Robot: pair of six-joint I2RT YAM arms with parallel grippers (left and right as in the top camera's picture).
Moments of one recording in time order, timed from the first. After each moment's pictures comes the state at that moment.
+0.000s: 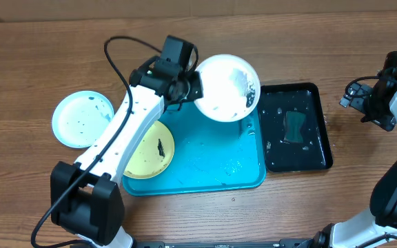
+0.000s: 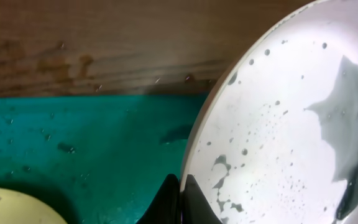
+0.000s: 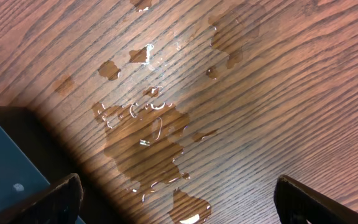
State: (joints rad) left arm -0.40 1.78 1.52 -0.78 0.06 -0.52; right arm -0.34 1.80 1.36 -0.87 0.05 0.26
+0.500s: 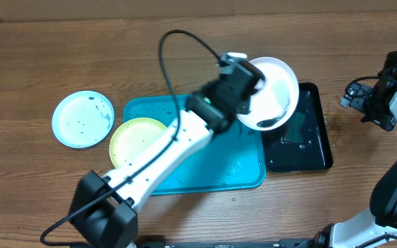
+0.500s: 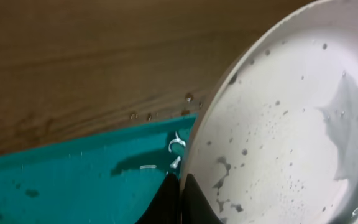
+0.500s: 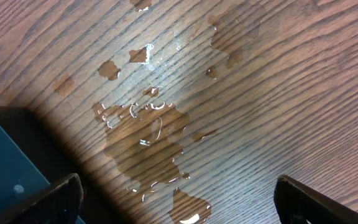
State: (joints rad) left arm -0.78 1.77 1.53 -0.62 -0.38 -0.49; right arm -0.34 1.80 1.36 -0.87 0.05 0.26
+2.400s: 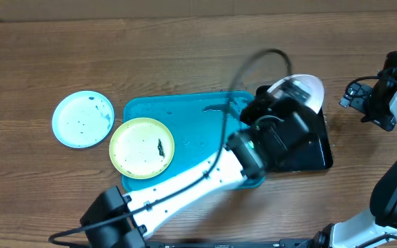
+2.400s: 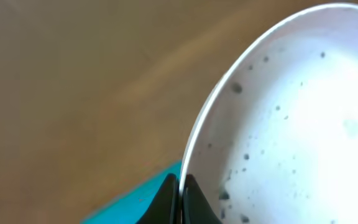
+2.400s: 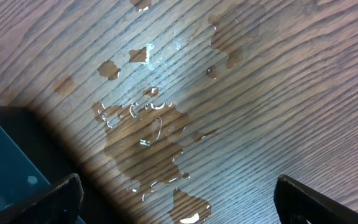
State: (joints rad) left arm -1.04 1.78 1.54 -0.50 -0.77 -0.12; right arm -0.34 1.80 1.36 -0.87 0.05 0.26
